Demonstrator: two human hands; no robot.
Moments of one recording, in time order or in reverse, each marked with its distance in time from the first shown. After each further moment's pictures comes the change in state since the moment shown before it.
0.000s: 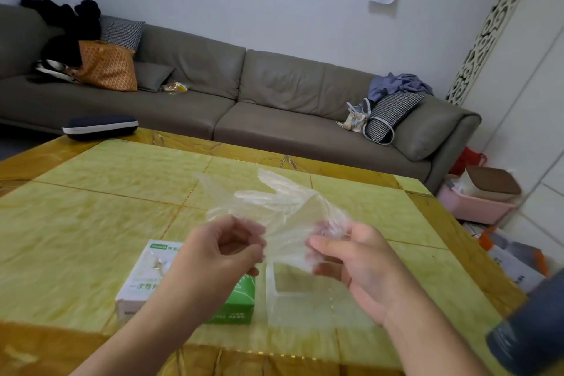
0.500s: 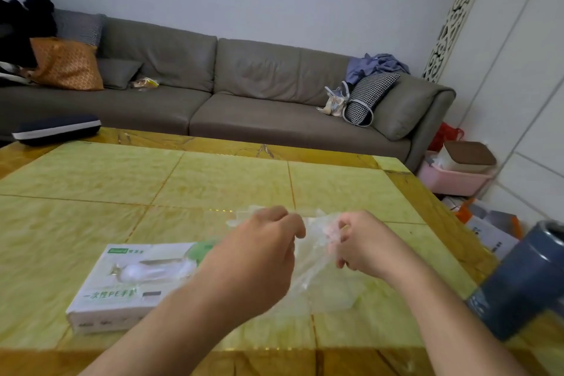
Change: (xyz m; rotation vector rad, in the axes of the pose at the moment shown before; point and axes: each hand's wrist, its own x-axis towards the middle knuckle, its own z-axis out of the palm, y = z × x) left_hand 0.013 0.015 0.077 0.948 -0.247 0.546; right_hand 0.038 0.008 -0.082 -0.997 0.120 0.027
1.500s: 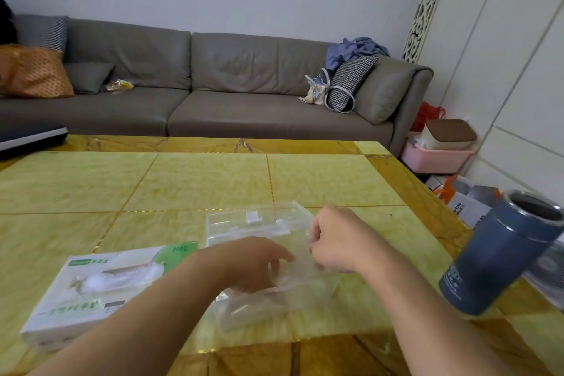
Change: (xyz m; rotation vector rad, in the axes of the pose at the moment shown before) left_hand 0.056 -0.021 0.072 0.025 -0.815 -0.112; right_hand 0.006 0.016 0.003 -0.313 0.018 -0.047
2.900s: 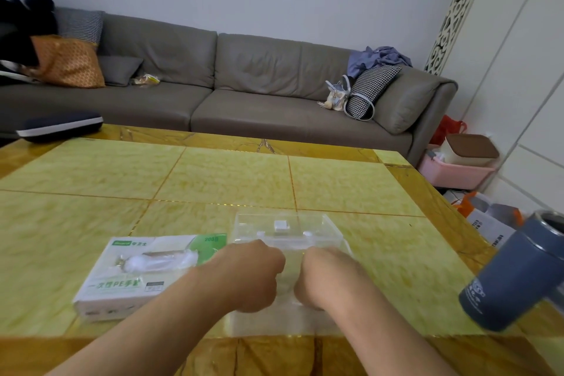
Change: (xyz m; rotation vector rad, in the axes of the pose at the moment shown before) left_hand -0.055 -0.015 0.016 0.246 0.174 -0.118; right_hand -0.050 -0.080 0.026 -0.334 -0.228 0.088
